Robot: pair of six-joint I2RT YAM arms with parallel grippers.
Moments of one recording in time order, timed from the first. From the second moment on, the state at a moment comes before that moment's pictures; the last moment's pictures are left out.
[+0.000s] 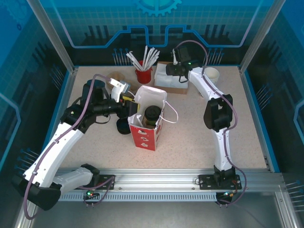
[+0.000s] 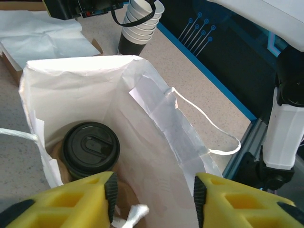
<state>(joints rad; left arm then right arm) -0.38 1.07 1.21 -0.67 0.55 -0.18 0.33 2.30 2.22 -0.71 0.04 0.22</state>
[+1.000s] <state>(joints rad) -0.38 1.08 1.27 -0.71 0.41 -0.17 0.33 2.65 2.59 -0.78 0.16 0.20</state>
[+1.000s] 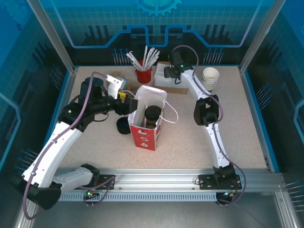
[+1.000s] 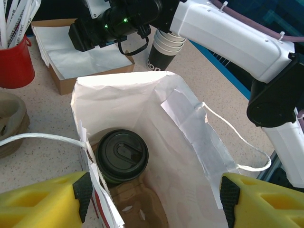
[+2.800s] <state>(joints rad) -0.38 1.09 1.26 -0.71 0.41 -0.20 0.32 2.55 2.61 -0.80 0.07 0.18</state>
